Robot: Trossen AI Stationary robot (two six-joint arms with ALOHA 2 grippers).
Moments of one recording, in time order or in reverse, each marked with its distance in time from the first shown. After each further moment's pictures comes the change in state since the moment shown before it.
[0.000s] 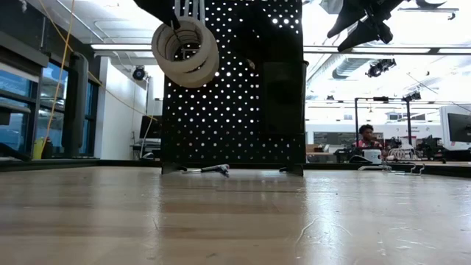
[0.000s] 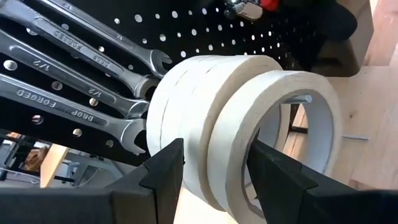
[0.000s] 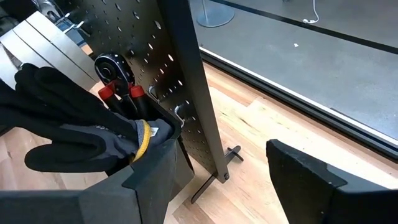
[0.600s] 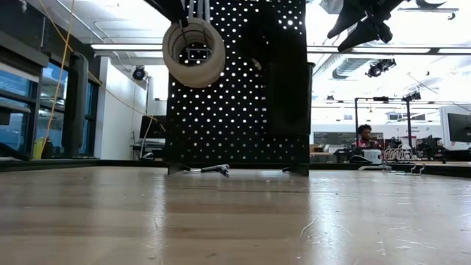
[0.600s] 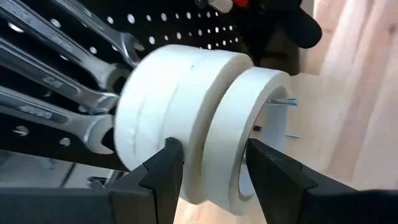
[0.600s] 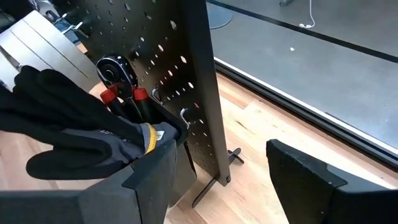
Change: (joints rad) left arm 0.103 -0.011 0.092 0.045 0.302 0.037; right arm 0.000 0.000 0.000 0.000 0.013 -0.027
